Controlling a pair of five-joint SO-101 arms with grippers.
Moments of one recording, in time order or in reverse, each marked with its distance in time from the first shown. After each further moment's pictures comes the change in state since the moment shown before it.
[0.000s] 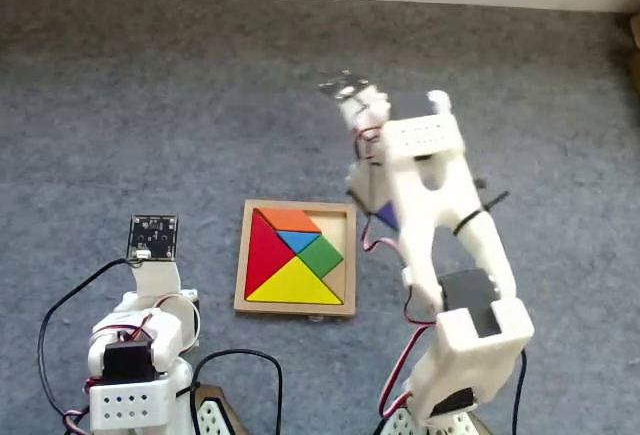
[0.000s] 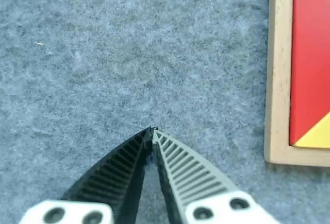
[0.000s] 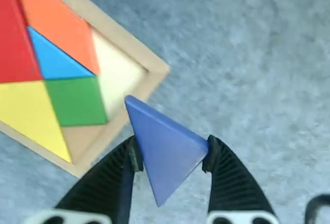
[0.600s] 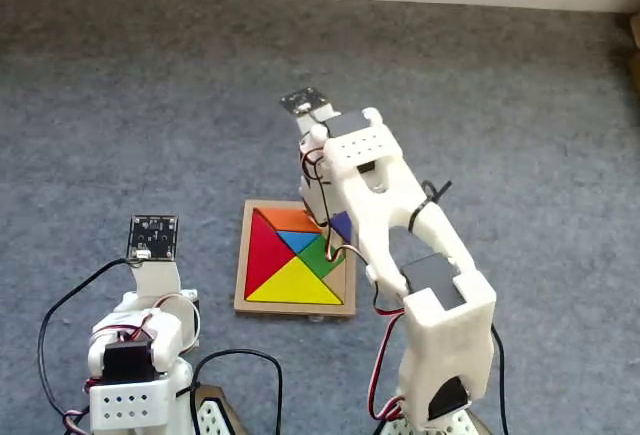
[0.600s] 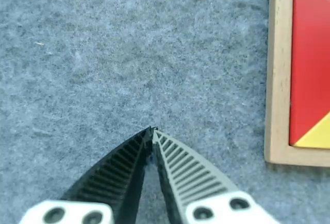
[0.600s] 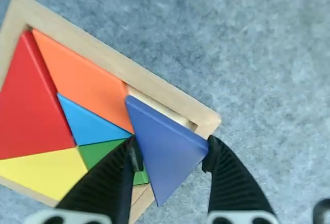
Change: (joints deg) left arm 0.0 0.0 0.0 0.0 0.0; right arm -8.0 9.8 0.0 -8.3 -15.1
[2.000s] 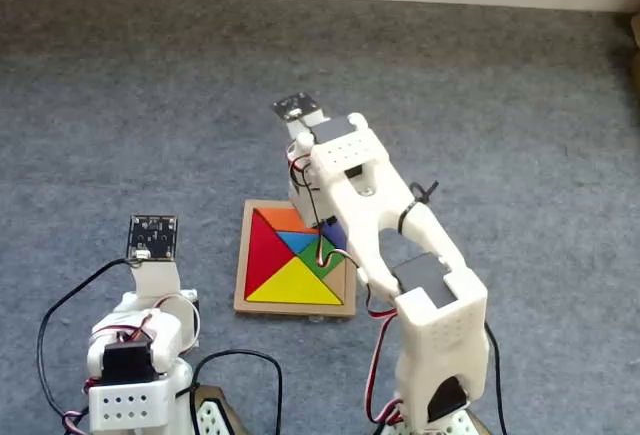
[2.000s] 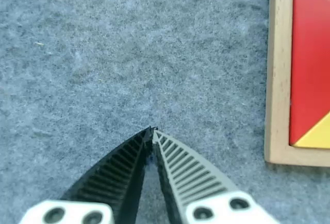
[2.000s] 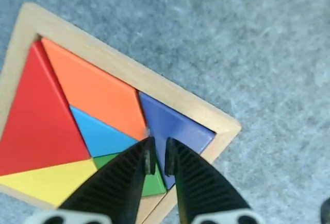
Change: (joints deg) left arm 0.0 0.0 0.0 0.0 0.0; right arm -2.7 1.7 0.0 -1.7 -4.4
